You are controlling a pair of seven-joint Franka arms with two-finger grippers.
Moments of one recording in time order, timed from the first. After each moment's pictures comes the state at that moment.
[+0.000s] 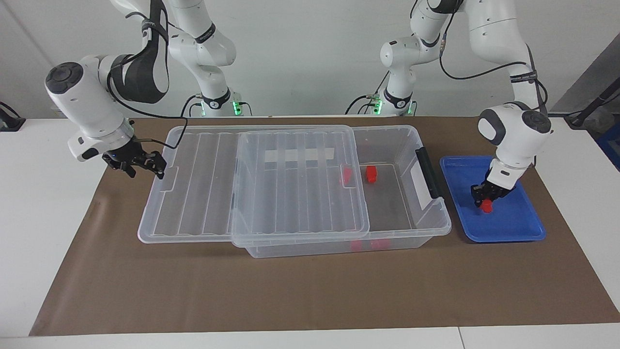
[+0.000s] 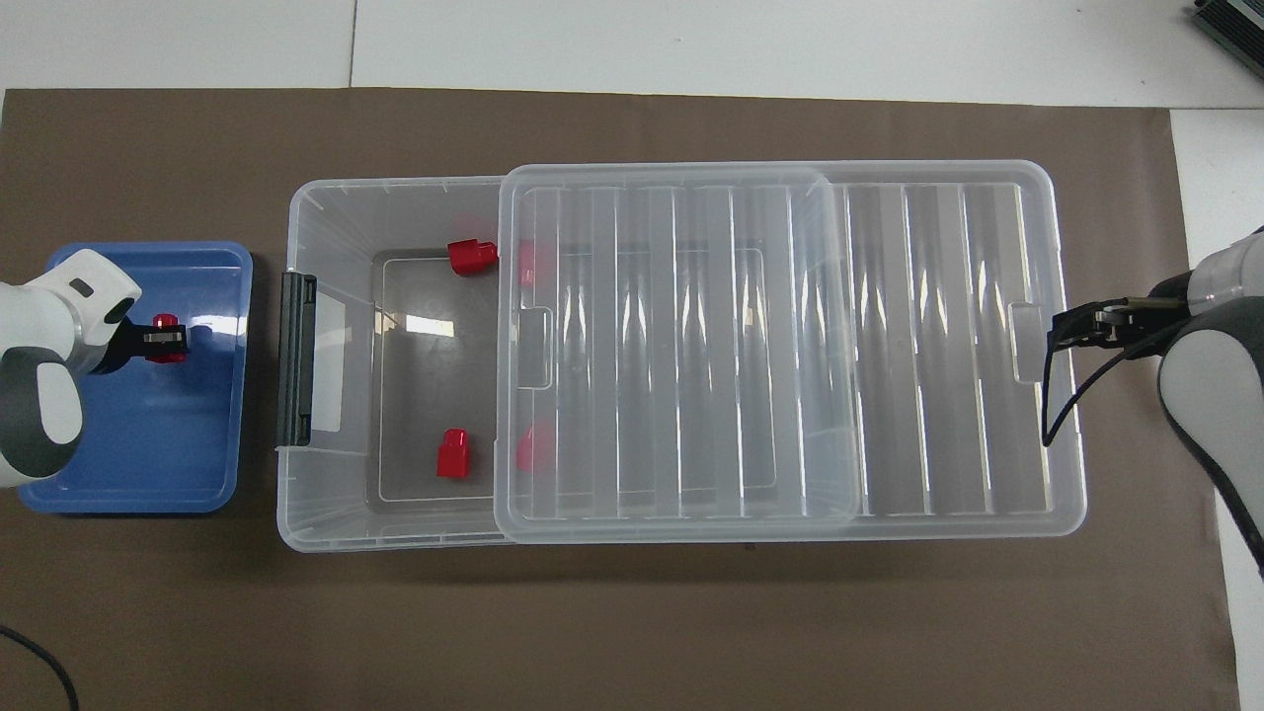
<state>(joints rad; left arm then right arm) 0.15 0.21 0.00 -2.03 0.03 2.36 0.10 -0.17 0.05 0.03 -1.91 0.02 1.92 -0.04</state>
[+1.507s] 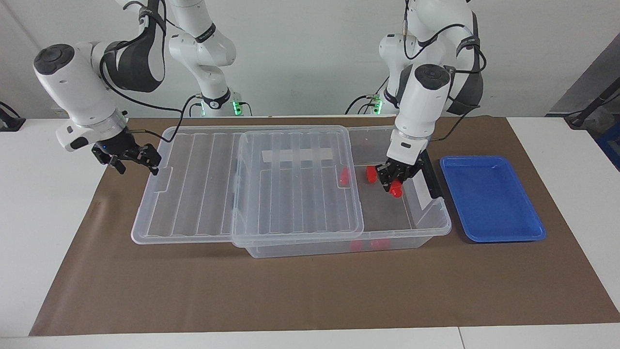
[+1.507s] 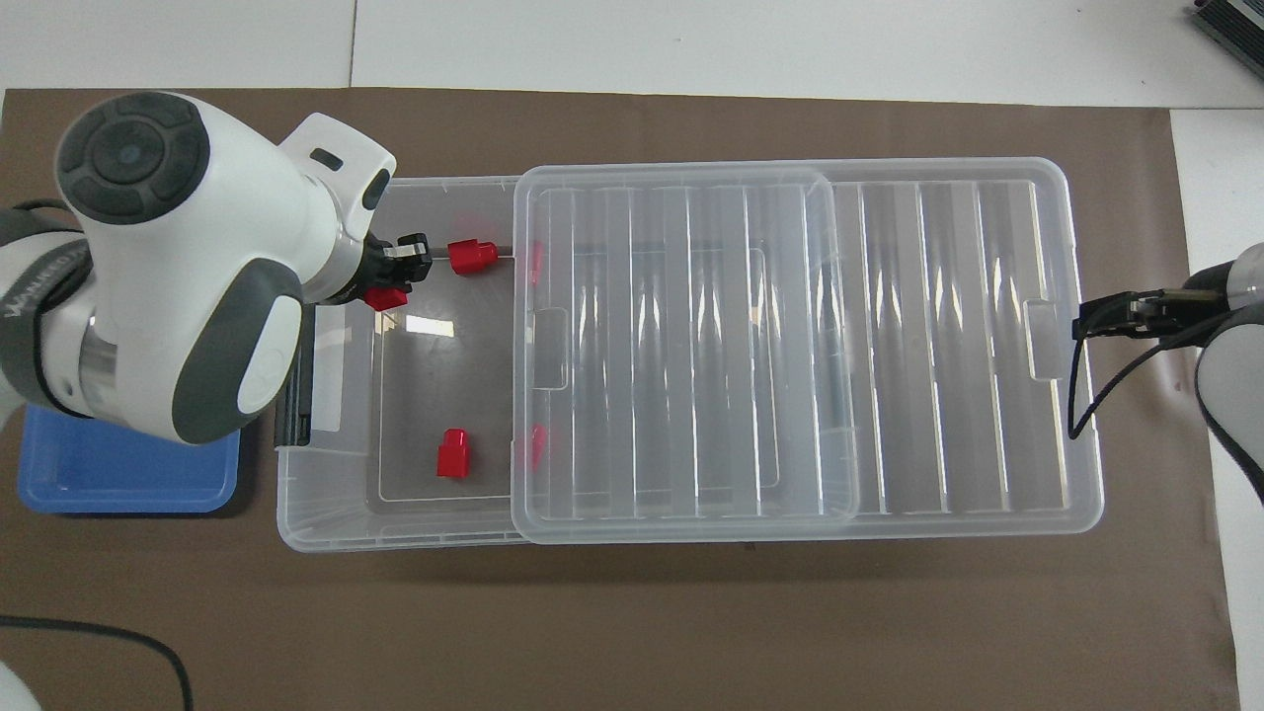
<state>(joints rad) -0.36 0.11 -0.02 -1.93 0.03 2.20 -0.59 -0.15 0.02 0.04 -1.84 0.01 1.90 -0.03</state>
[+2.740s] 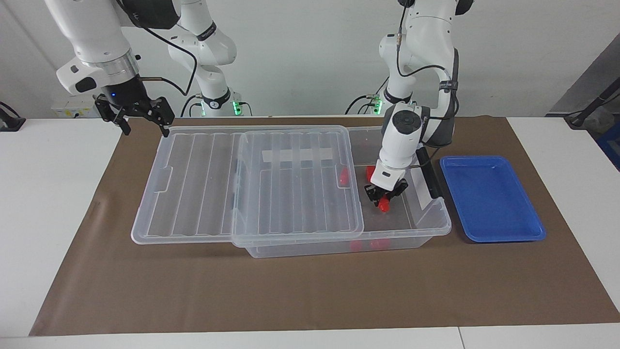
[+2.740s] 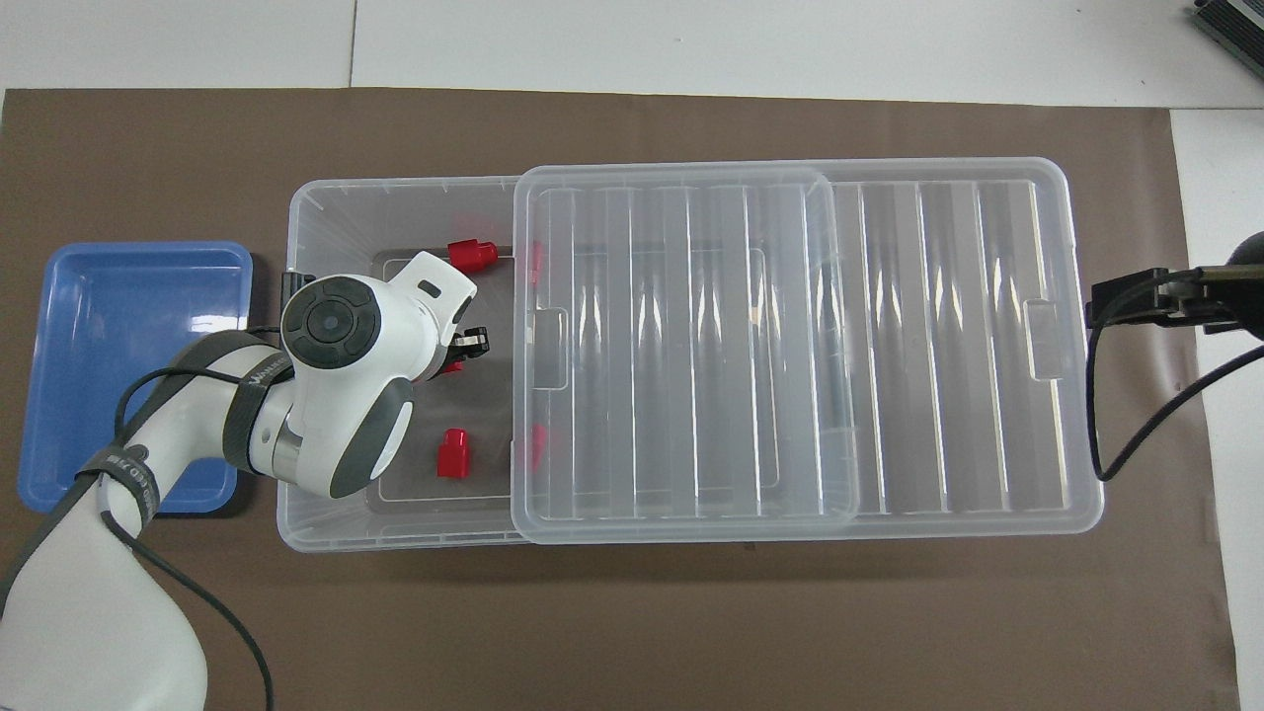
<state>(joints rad) -0.38 0.24 -0.02 -2.07 0.07 2.40 -0.56 -0.06 -0.03 0.07 -1.60 -0.04 1.61 0.09</state>
